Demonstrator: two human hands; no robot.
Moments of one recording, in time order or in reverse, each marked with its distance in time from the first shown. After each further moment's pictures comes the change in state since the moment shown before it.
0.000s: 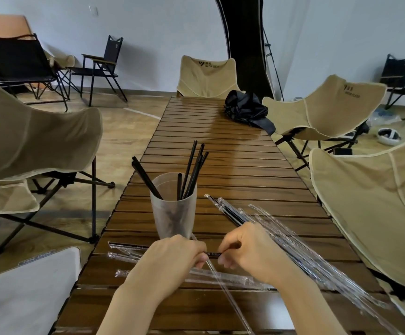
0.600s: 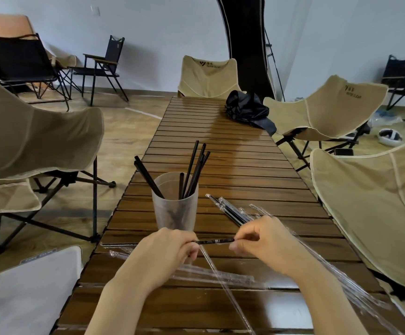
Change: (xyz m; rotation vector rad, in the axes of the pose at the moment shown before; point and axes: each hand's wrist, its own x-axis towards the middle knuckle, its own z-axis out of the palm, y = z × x) left_hand -0.006 -0.017 -0.006 -0.184 0.081 -0.061; right_hand -0.007 0.009 -0.021 -0.081 0.087 -0.008
